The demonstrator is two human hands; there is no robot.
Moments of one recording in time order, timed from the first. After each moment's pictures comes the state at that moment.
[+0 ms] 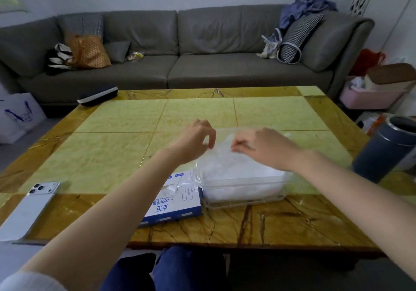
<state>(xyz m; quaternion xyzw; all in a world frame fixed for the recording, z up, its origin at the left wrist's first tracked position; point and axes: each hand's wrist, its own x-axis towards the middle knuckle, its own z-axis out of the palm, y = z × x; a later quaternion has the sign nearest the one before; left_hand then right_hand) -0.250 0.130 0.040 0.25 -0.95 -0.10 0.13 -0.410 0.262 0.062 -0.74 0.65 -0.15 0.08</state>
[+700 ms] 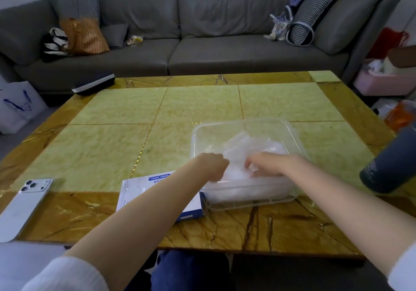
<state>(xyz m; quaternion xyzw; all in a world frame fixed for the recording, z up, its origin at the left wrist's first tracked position) -0.297 0.136 -0.029 0.26 -0.94 0.00 -0.22 -0.446 0.216 -0.027 -0.61 0.74 0.09 0.28</state>
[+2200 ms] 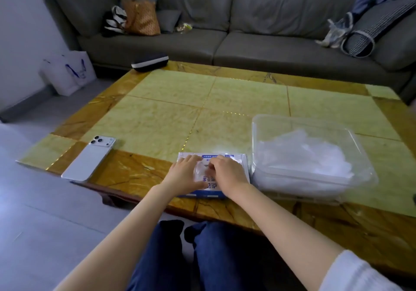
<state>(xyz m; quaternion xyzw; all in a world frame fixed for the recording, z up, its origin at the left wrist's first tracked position) -0.094 0.142 -0.067 0.50 -0.83 -0.22 0.03 -0.232 0.184 -0.063 -0.71 0.68 -0.13 0.10</state>
